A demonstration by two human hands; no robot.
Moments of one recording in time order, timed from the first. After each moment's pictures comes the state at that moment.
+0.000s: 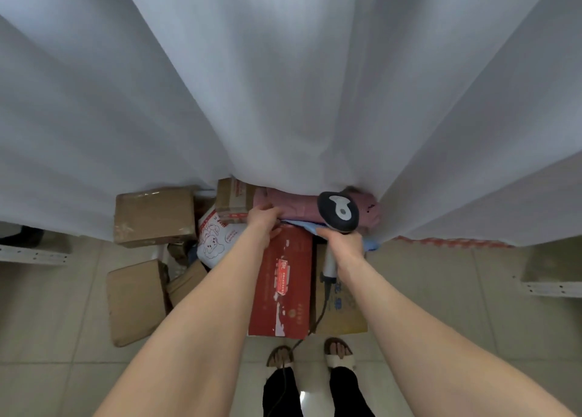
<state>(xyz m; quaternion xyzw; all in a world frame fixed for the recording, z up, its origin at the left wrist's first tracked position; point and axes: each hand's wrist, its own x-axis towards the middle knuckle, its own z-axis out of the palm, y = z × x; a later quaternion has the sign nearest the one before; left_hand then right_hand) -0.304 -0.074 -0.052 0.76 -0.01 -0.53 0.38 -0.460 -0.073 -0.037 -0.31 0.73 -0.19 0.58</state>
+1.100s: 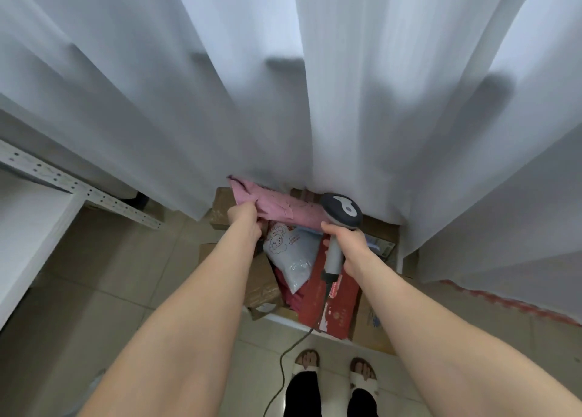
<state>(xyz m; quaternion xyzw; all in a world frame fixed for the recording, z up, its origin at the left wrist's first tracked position) -0.185 0.004 0.089 0.70 0.21 -0.33 0.59 -0.368 -0.050 0.070 -0.31 0.60 -0.13 0.72</state>
